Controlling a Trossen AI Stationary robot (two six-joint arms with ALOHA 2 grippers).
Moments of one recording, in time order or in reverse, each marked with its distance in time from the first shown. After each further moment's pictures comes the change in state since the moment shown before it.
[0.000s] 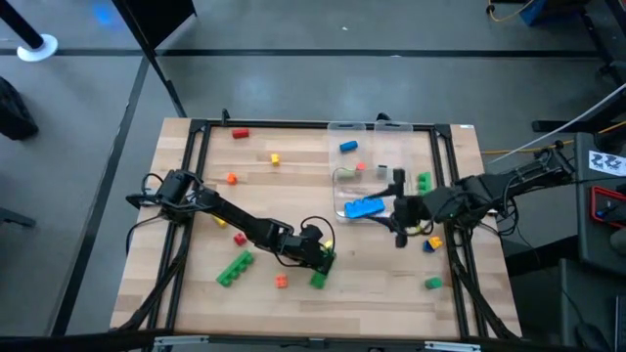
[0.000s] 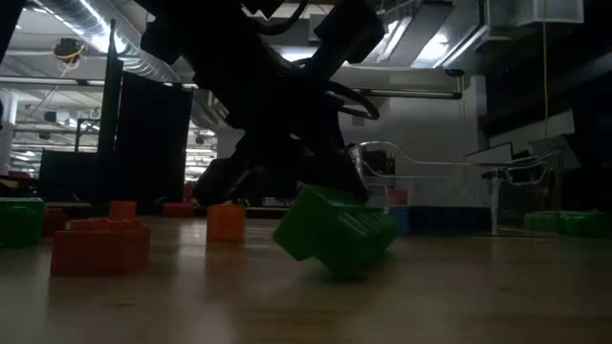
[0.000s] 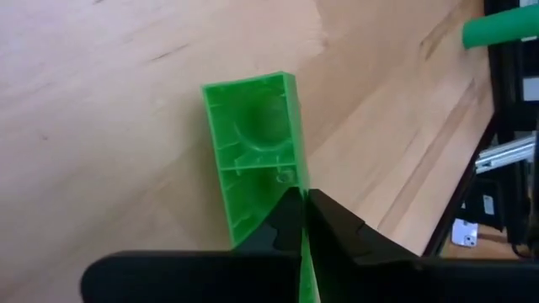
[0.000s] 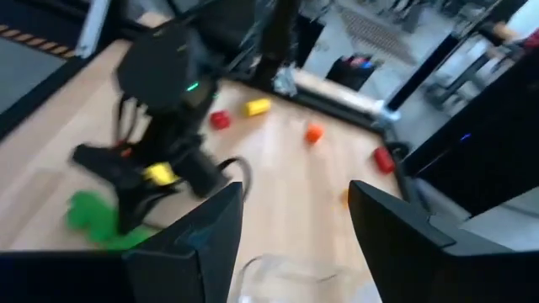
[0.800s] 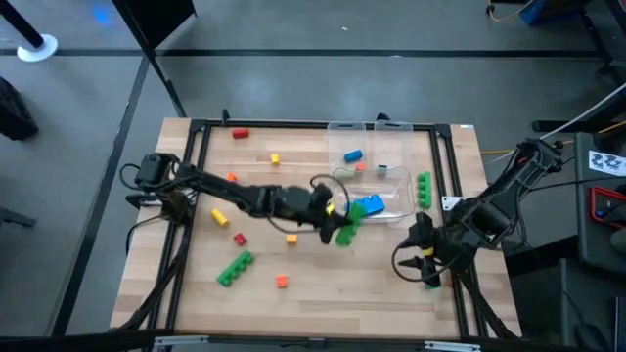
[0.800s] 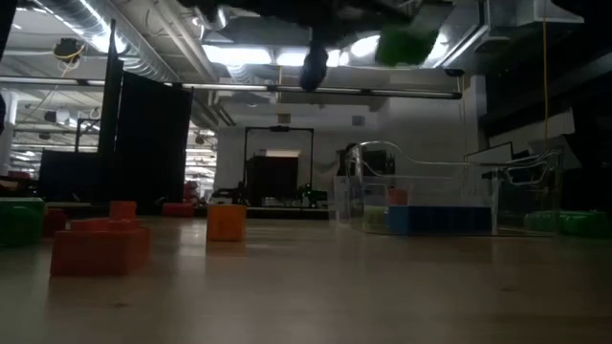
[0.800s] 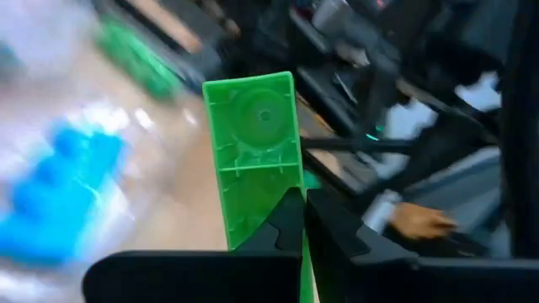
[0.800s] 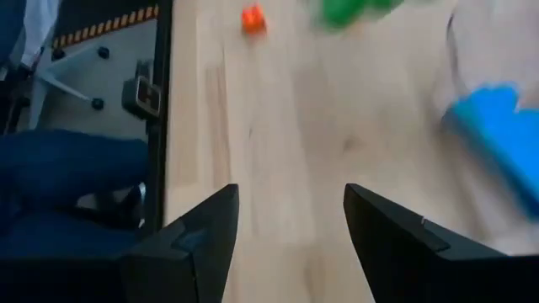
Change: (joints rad) left arm 0.195 -0.224 -0.001 0.328 0.025 0.616; right arm 0.394 0.033 0.000 -0.433 -0.091 1.079
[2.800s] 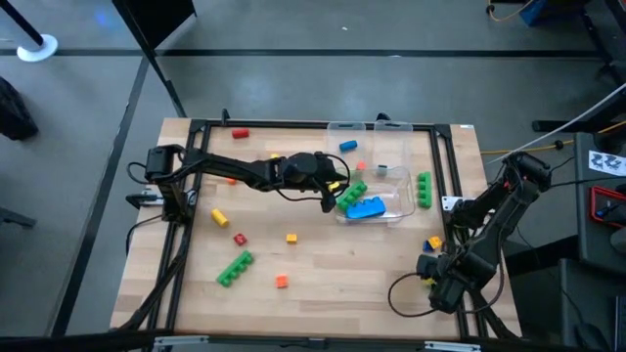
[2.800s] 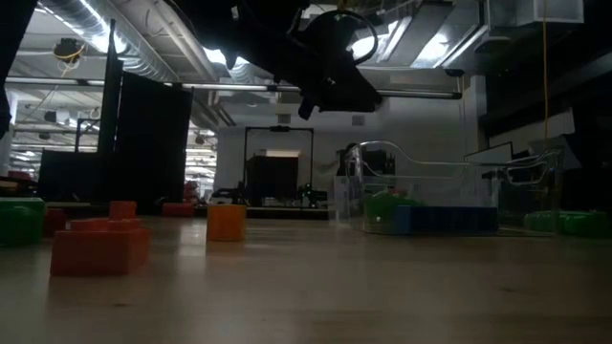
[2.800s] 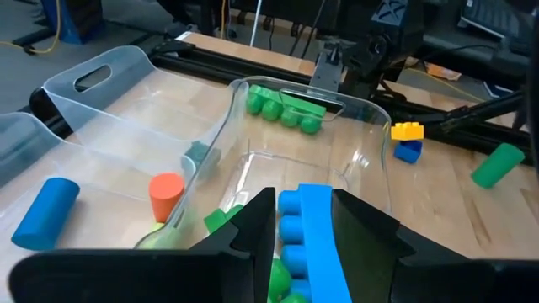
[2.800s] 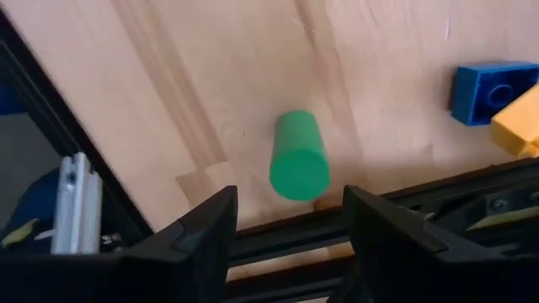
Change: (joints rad) left arm 0.224 0.041 0.000 -0.088 0.004 0.562; right arm 0.197 0.321 -0.003 -0.278 -0.492 0.443
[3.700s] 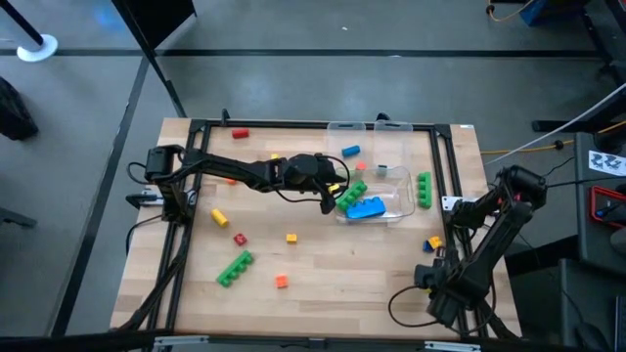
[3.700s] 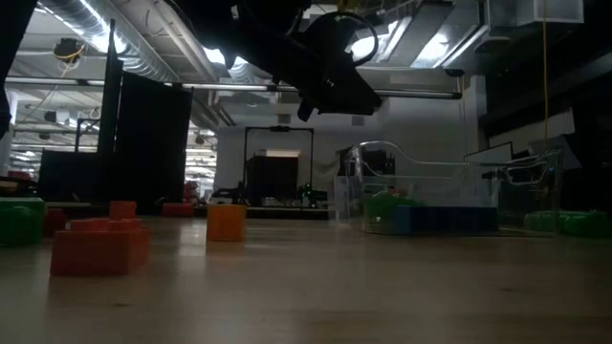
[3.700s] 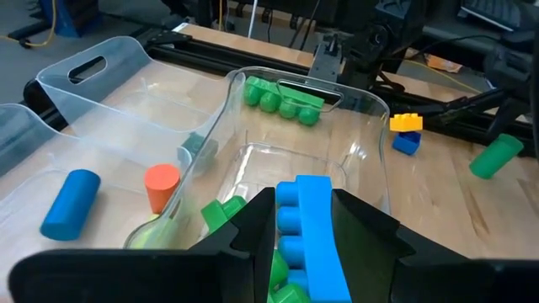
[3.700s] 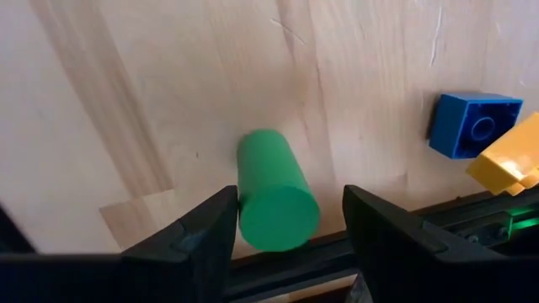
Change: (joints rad) left arm -0.002 0.000 0.000 -0.021 0.000 0.000; right arm 0.062 0.170 -0.001 0.000 0.096 -0.050
